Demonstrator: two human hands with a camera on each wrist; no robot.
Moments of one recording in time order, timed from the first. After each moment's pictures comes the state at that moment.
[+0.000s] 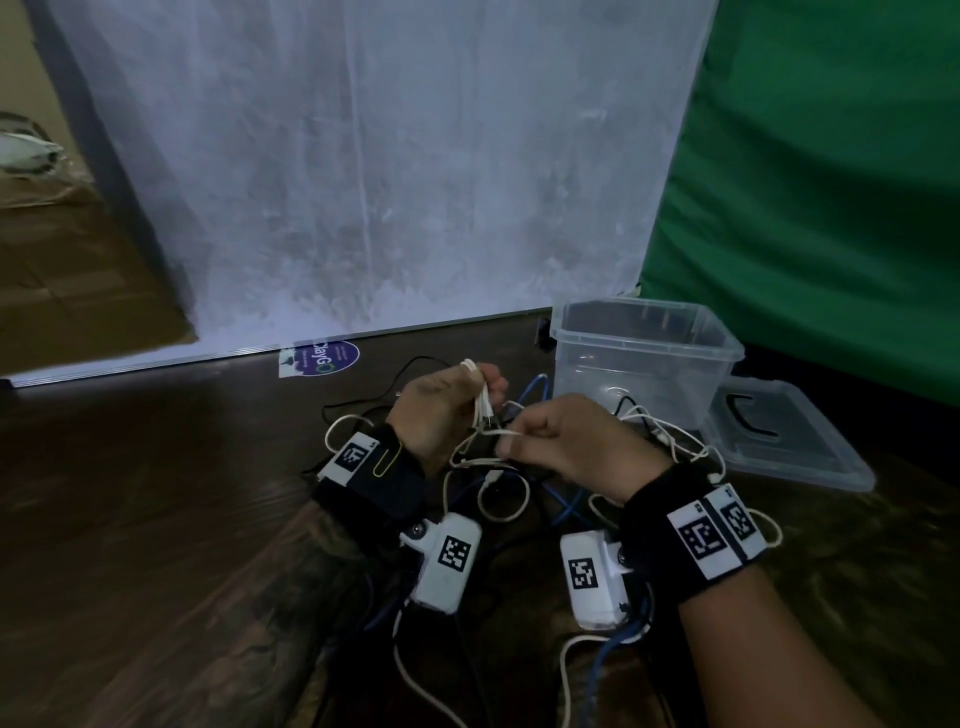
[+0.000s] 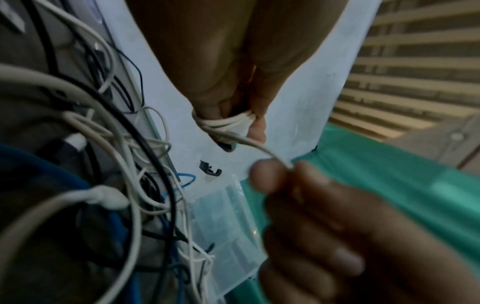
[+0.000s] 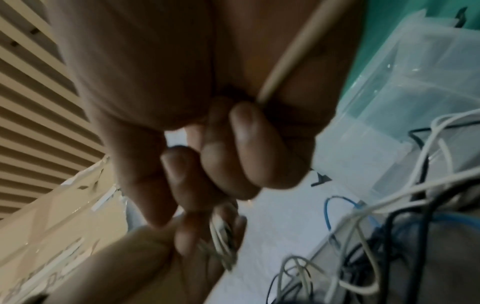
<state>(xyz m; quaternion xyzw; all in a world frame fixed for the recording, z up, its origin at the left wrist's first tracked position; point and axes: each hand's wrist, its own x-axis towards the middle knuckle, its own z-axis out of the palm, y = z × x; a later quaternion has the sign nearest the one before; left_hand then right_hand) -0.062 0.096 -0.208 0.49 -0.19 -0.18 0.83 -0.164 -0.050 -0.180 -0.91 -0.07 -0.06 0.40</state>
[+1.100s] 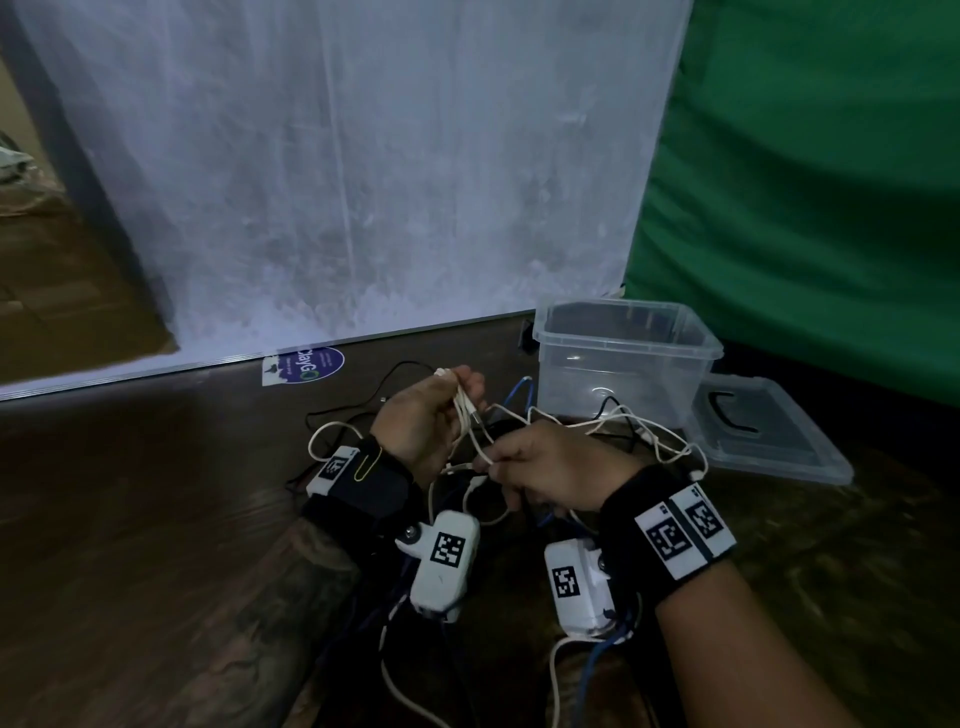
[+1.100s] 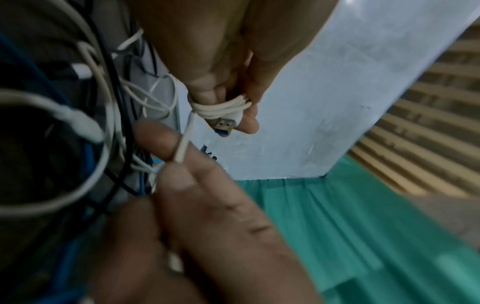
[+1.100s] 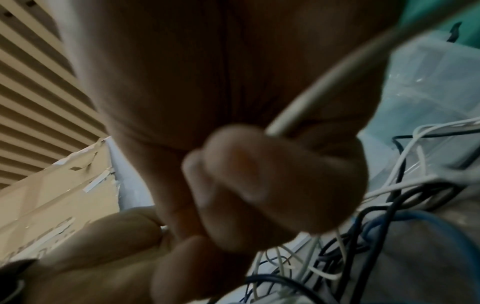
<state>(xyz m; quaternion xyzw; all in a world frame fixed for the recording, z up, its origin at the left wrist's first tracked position) -0.064 0.087 -0.207 0.37 -0.11 -0.22 0.89 -0.162 -0.054 -0.192 -0.92 -0.06 0.06 0.38</state>
